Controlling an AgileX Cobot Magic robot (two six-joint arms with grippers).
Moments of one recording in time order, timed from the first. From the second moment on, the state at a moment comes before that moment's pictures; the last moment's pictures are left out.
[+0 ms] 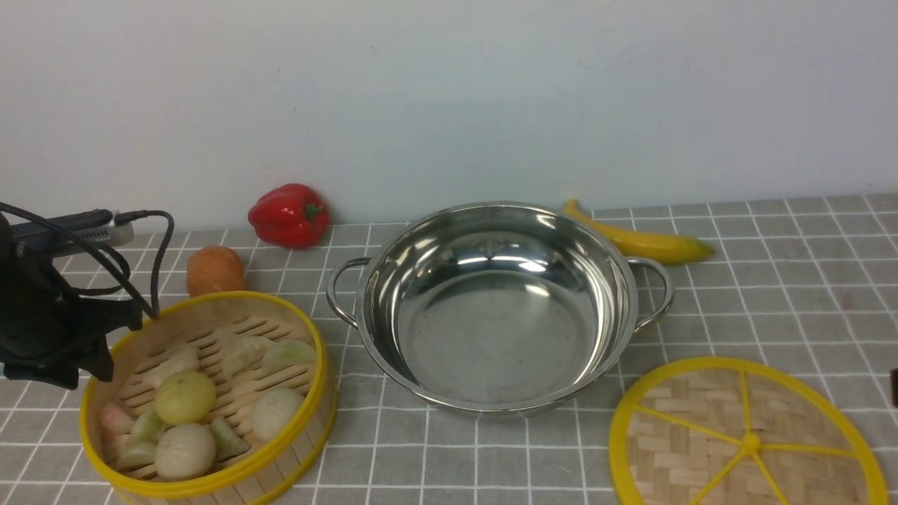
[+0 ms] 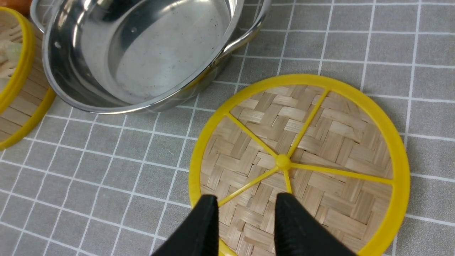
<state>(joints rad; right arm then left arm) -0.03 0.78 -0.73 0.49 1.03 -0.19 0.26 1.80 -1.19 0.00 0.86 0.00</state>
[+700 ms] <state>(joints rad) -0.03 0.78 -0.73 0.54 1.03 -0.19 0.26 1.90 -1.19 0.02 0.79 0.00</state>
